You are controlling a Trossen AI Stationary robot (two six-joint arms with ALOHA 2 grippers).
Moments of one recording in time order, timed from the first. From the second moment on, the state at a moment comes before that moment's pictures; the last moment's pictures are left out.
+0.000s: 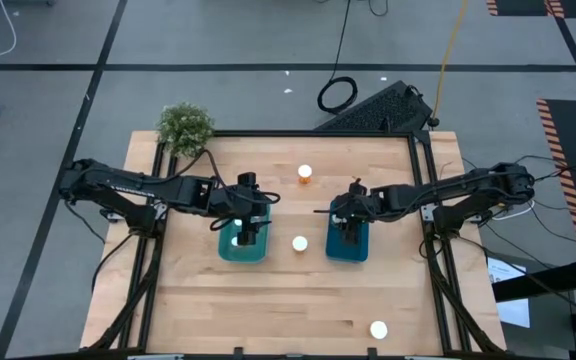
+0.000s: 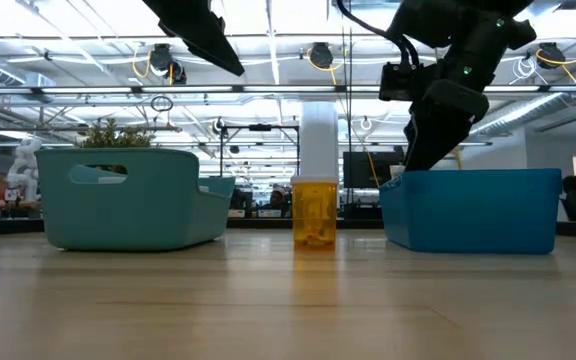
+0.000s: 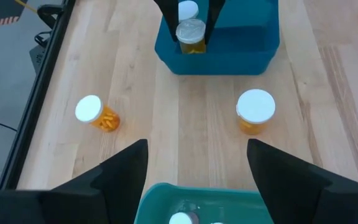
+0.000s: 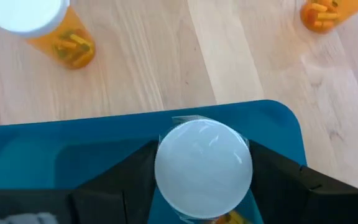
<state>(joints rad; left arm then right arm) -0.11 1.38 1.14 -0.54 -0.23 0.07 0.02 1.39 0.77 -0.44 0.15 0.22</state>
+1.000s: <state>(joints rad) -0.11 1.38 1.14 -0.54 -0.24 0.07 0.02 1.23 0.73 -0.37 0.22 0.19</state>
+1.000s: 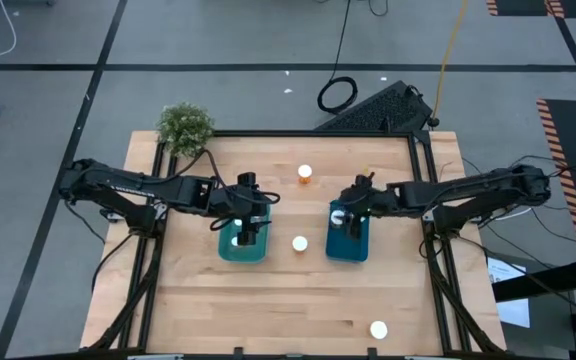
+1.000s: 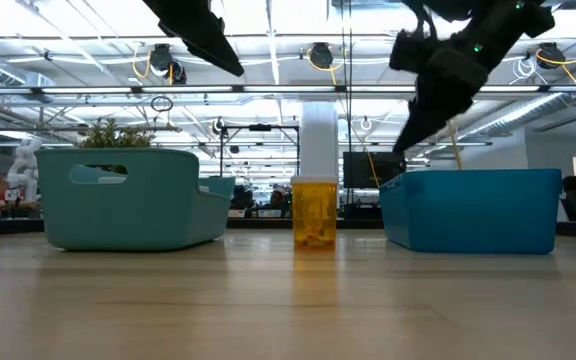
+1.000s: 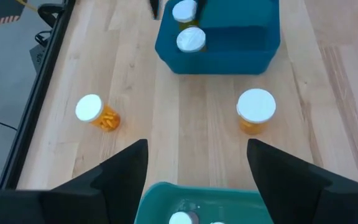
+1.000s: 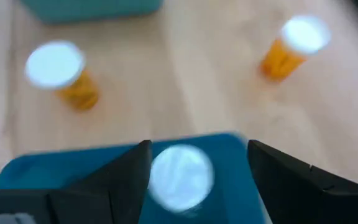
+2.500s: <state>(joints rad) -0.07 1.38 1.09 -0.58 -0.24 0.03 -0.46 1.83 1.25 -0.35 -0.13 -0.23</state>
